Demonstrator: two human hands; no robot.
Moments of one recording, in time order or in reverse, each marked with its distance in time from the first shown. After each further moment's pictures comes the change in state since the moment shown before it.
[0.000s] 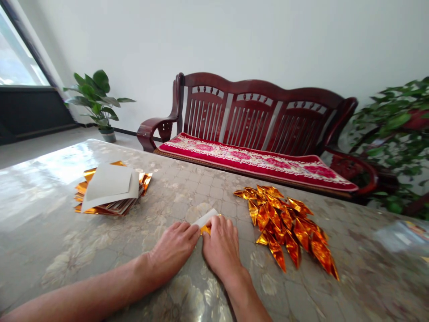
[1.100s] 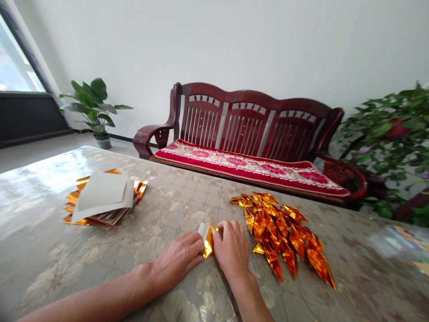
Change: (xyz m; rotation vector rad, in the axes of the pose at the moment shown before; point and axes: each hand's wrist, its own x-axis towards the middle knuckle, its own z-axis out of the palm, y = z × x) left_hand 0.017 0.000 0.007 -0.446 0.092 0.008; right_hand 0.012 0.033 -0.005 -0.027 0.136 0.158
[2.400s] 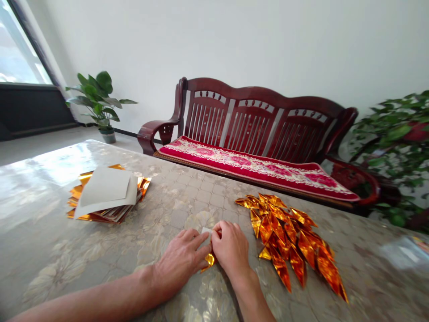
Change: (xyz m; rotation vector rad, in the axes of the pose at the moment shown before) left_hand 0.000 0.002 0.005 0.276 0.070 0.025; right_hand 0.014 -0.019 -0.003 0.019 -0.165 0.023
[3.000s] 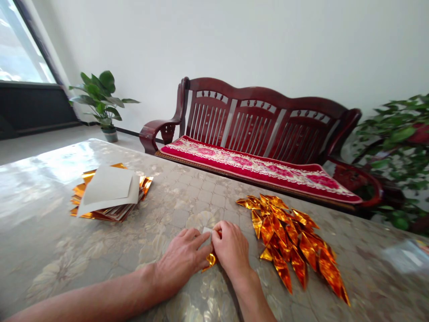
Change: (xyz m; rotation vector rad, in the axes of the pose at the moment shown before) left_hand -0.001 -0.001 0.002 -0.012 0.021 0.000; right_hand 0.000 0.000 0.001 0.020 -0.024 -0.017
